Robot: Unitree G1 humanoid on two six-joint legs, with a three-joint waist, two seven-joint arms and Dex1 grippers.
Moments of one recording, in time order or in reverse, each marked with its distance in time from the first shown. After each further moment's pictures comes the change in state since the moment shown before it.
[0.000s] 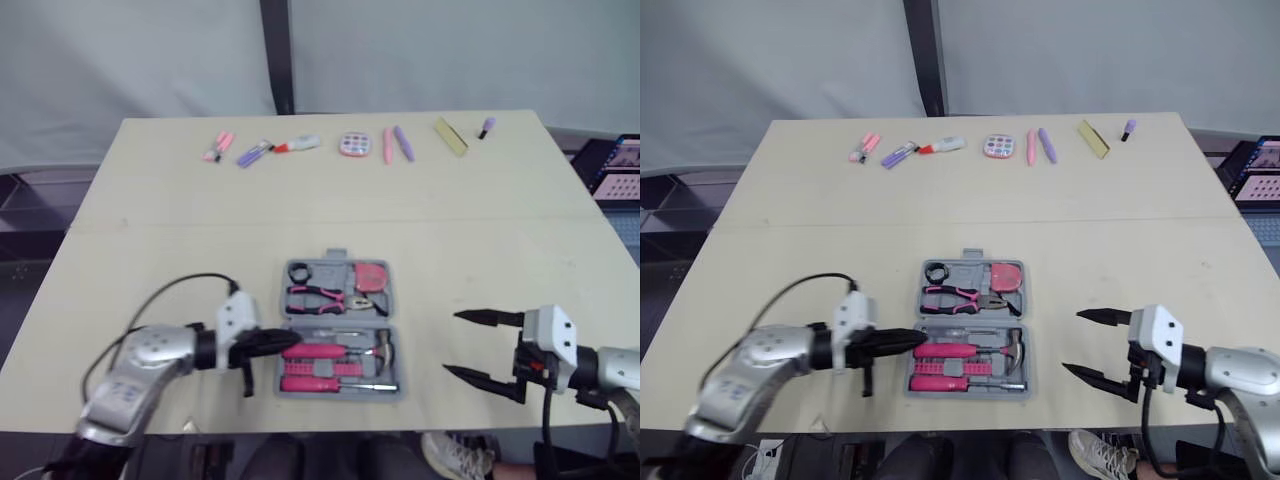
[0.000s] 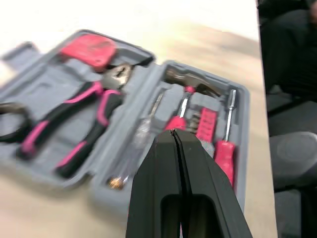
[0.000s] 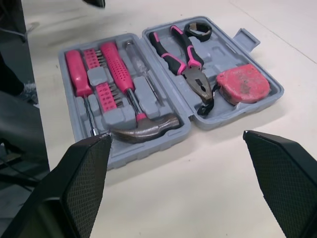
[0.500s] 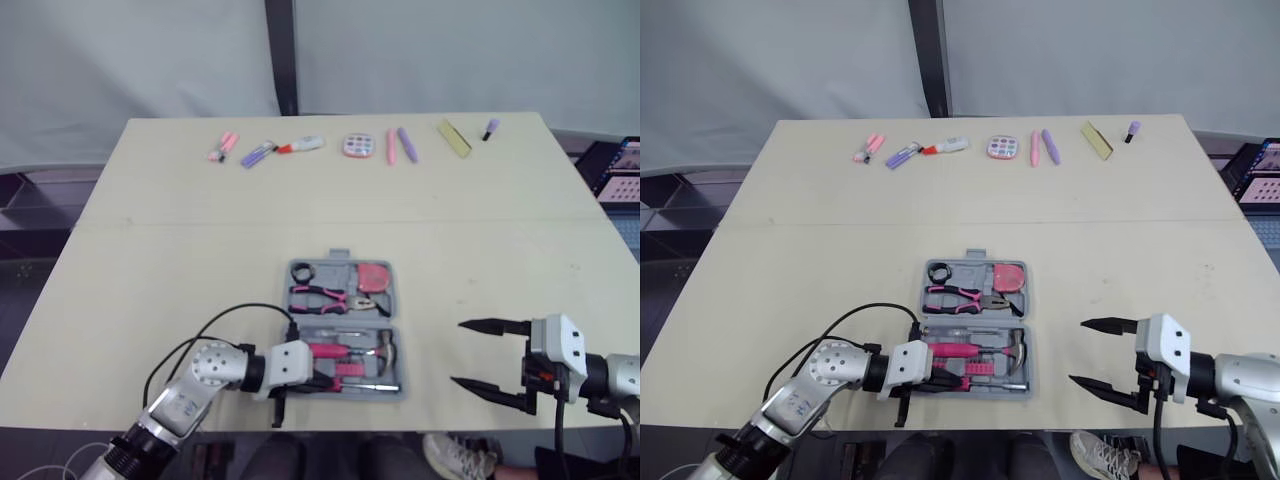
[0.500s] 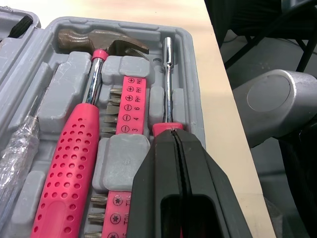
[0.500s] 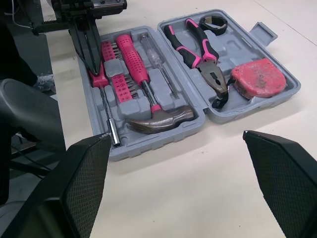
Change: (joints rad) left arm -0.137 -0.109 -0.453 0.247 0.319 -0.283 -0.024; right arm 0.042 -0.043 -0.060 0.001 0.014 -0.021 0.072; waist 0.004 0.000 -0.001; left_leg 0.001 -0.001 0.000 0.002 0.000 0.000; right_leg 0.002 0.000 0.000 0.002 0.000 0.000
